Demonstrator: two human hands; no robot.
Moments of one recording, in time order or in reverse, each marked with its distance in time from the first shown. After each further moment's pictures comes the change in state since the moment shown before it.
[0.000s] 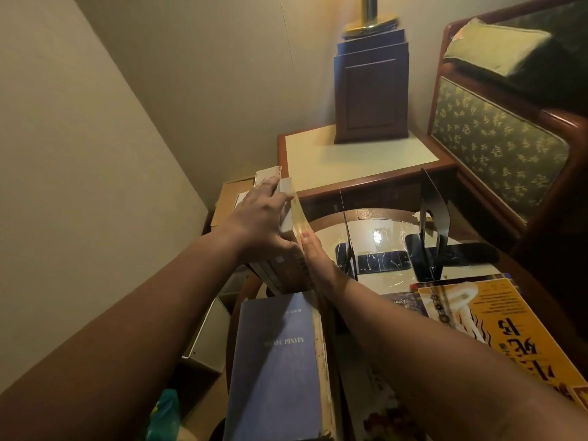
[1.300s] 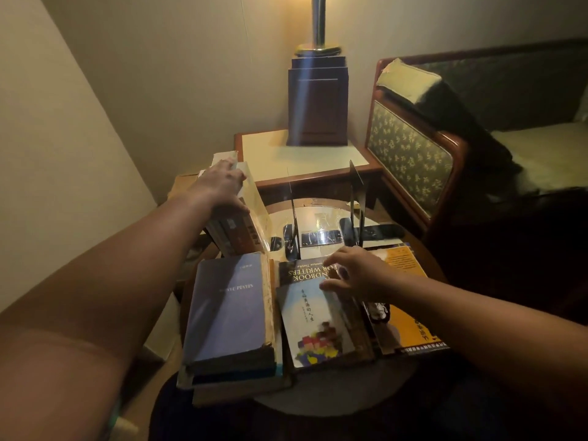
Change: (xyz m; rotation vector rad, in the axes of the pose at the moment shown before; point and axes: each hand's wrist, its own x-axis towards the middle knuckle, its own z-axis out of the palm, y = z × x) left_hand -0.011 0.018 -0.004 -0.020 0.010 -0.163; right_hand -0.210 -0.048 -0.110 -1.326 -0.005 -0.132
